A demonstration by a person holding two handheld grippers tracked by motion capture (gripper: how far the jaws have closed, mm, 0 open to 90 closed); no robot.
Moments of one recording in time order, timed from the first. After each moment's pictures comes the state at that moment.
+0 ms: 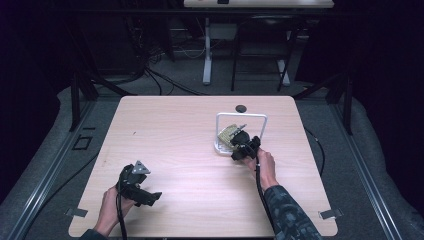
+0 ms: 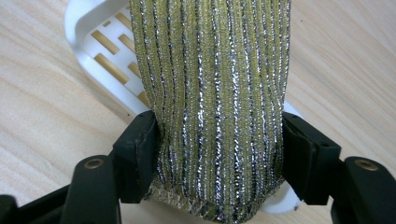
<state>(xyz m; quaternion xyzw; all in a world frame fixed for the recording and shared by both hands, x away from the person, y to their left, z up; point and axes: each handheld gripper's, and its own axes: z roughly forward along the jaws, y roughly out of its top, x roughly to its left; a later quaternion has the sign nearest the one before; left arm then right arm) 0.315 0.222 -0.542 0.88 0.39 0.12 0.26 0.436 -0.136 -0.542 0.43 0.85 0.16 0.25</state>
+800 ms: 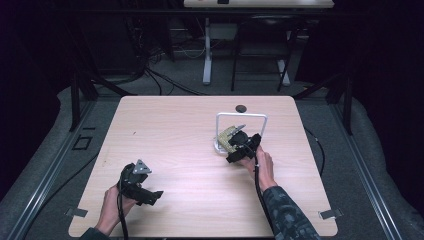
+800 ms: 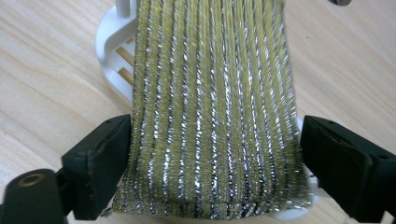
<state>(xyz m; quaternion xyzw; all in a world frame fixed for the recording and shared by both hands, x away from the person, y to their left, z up) 0.315 0.217 -0.538 0.87 0.38 0.14 0.27 0.430 -0.131 -0.537 0.42 0.85 0.19 0.25</state>
